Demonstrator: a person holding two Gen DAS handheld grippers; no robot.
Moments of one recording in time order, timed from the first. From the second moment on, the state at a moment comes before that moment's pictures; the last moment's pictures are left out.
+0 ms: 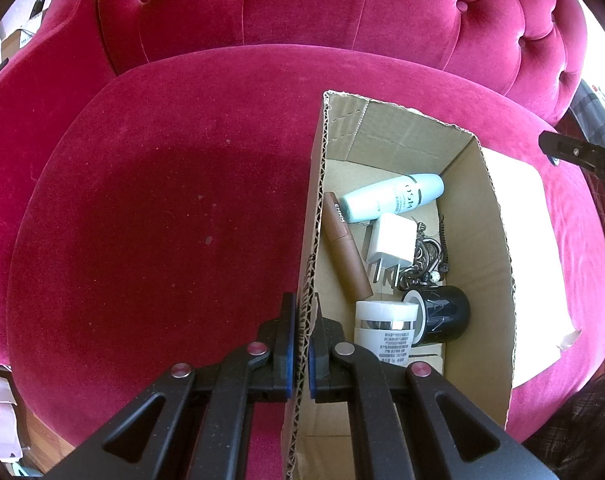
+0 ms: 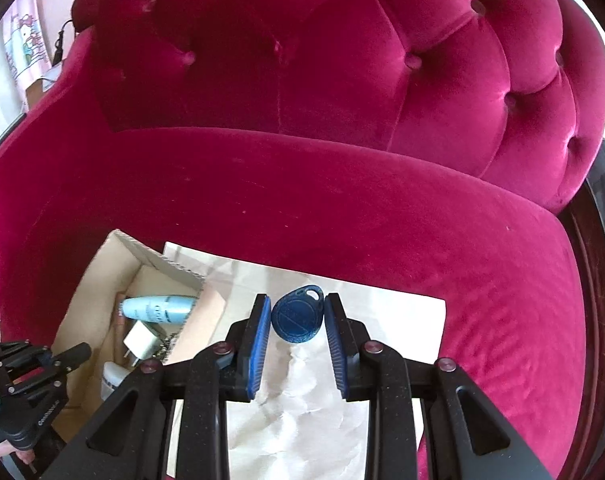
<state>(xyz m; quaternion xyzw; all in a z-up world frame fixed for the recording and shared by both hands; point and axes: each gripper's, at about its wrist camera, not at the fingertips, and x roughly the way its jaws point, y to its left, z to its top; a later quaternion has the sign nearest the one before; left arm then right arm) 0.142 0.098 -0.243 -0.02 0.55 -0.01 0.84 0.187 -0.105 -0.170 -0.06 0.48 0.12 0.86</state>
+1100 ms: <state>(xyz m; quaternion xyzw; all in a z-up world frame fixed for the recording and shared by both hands) 0.142 0.098 -0.243 -0.02 0.55 -0.01 0.84 0.149 -0.030 -0.151 -0.09 0.46 0.26 0.84</state>
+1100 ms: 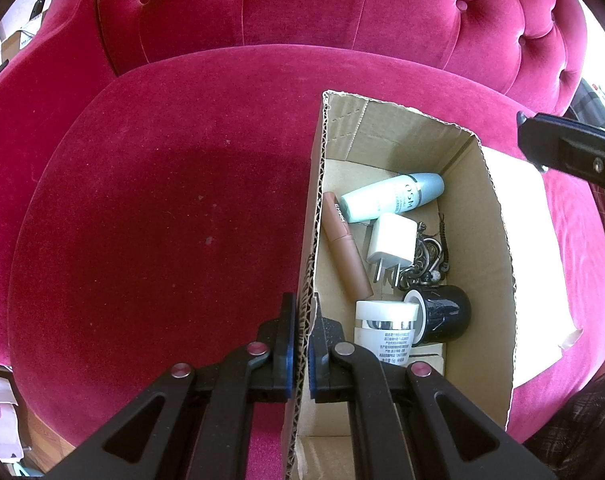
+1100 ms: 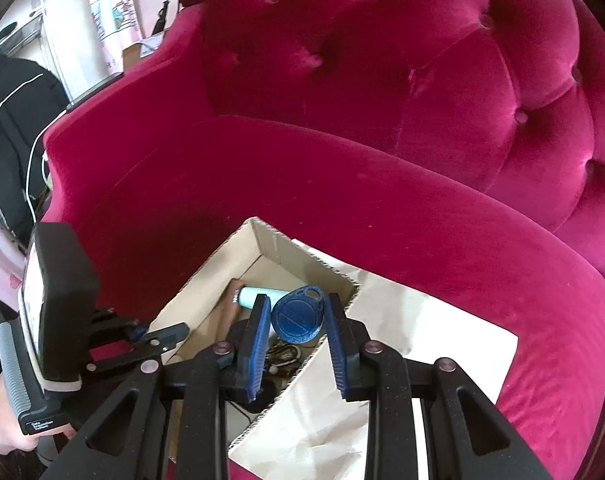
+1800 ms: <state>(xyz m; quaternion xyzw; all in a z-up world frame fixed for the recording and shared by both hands) 0.141 0.097 -0.243 -0.02 0.55 -0.01 0.84 0.134 -0.008 -0.161 -0.12 0.47 0.32 0.81</state>
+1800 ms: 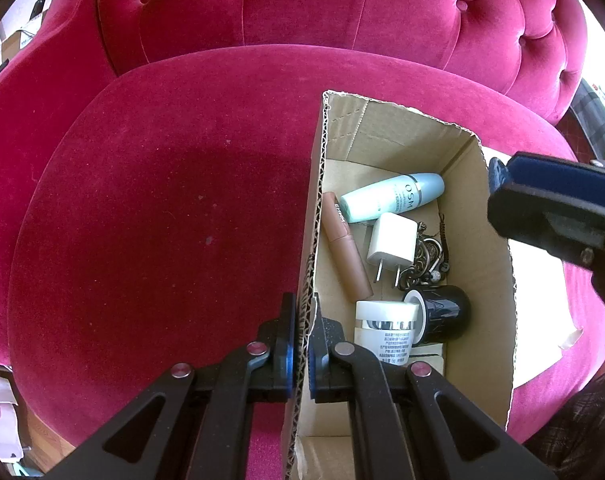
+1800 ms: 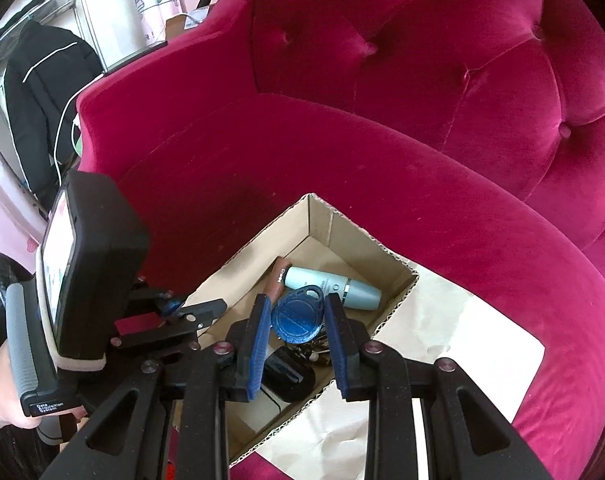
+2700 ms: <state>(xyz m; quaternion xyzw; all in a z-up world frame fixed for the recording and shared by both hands) 0.141 0.095 -0.242 -0.02 0.55 -0.01 0.84 0.138 -0.015 -0.168 -0.14 0.47 0.29 0.82</state>
